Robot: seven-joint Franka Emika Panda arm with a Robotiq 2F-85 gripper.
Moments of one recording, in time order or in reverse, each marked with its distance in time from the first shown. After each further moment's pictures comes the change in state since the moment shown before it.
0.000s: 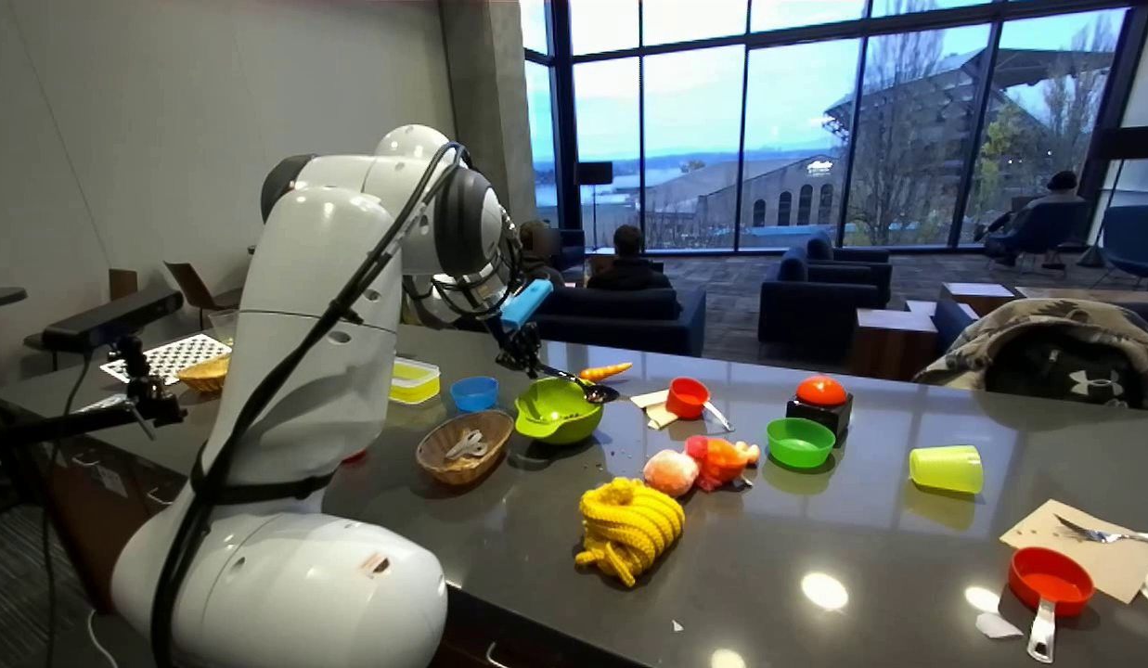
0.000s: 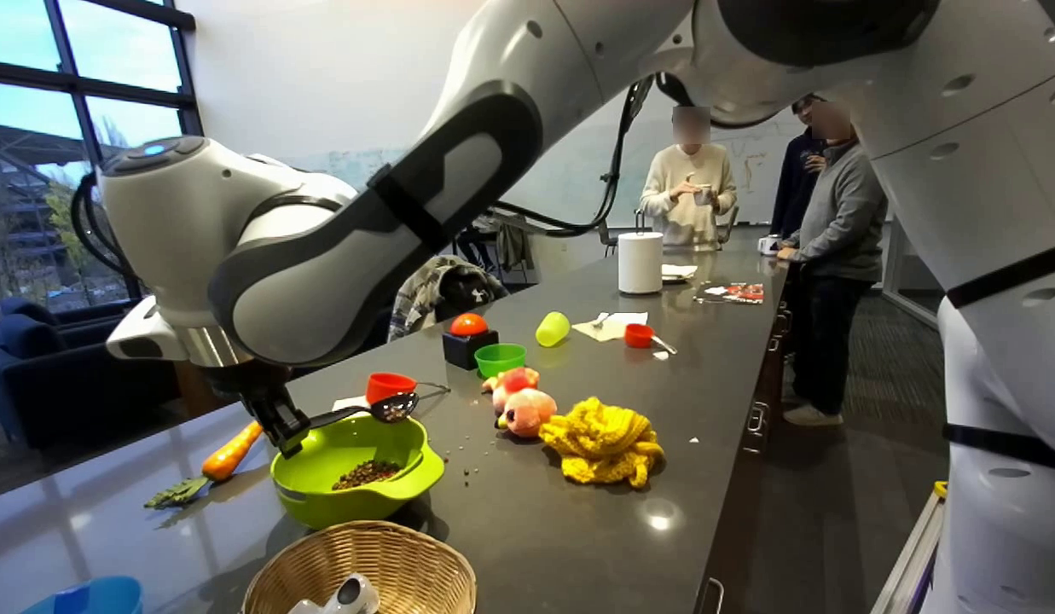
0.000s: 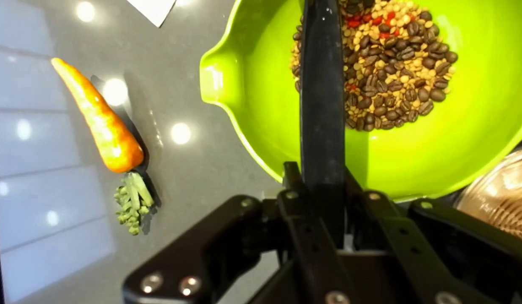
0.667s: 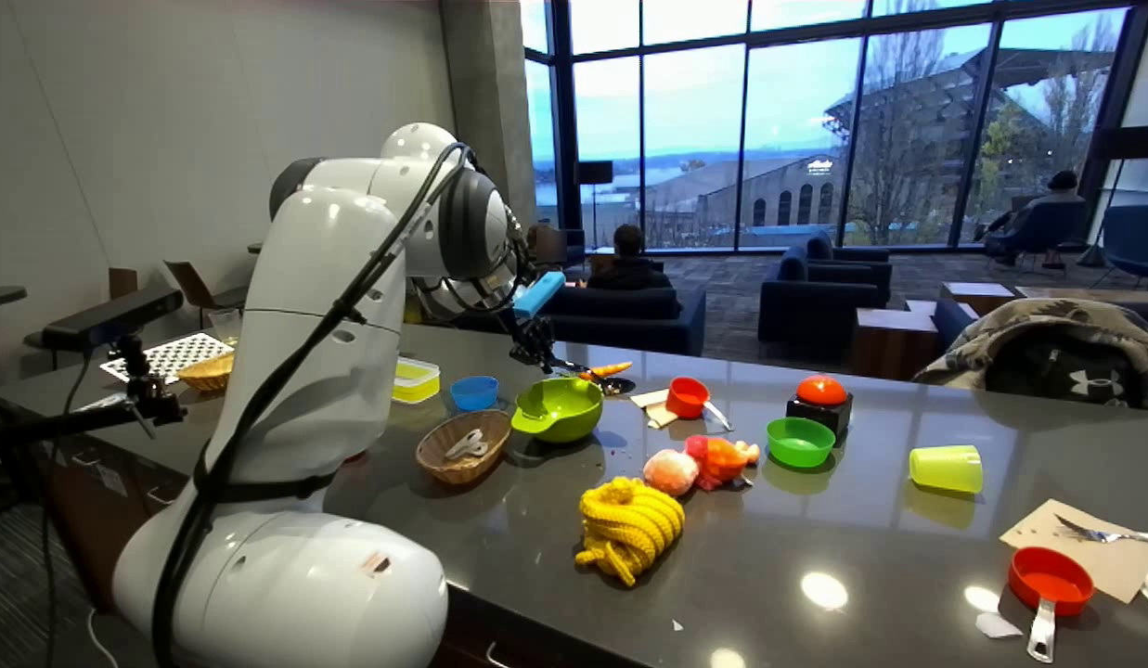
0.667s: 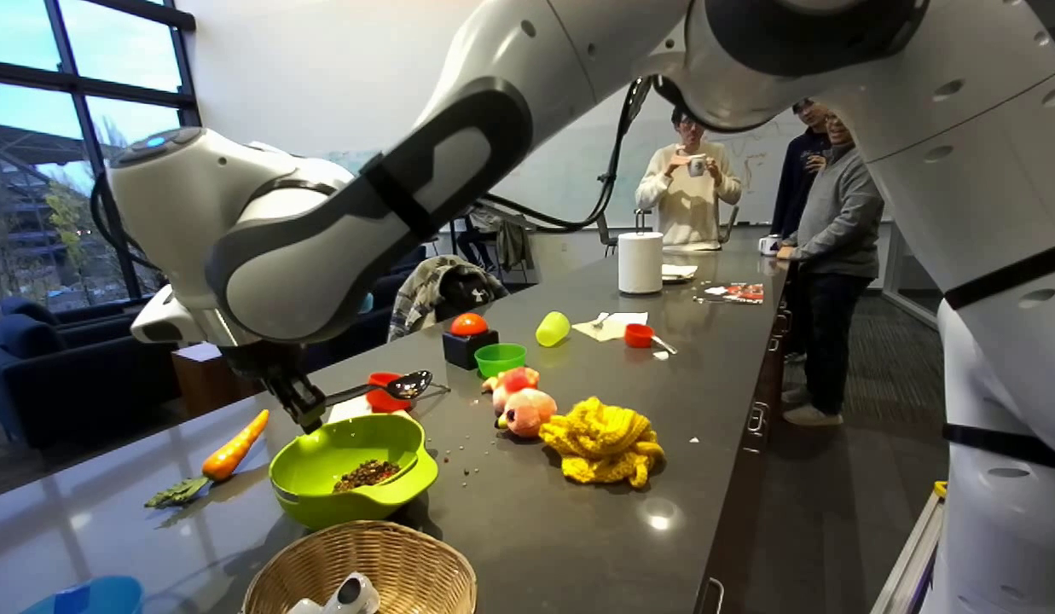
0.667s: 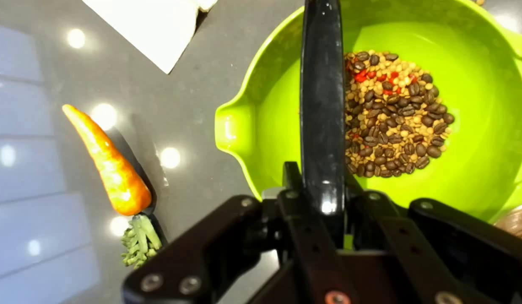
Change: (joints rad) arm -0.003 0.012 -0.021 0.067 0.007 -0.106 -0.053
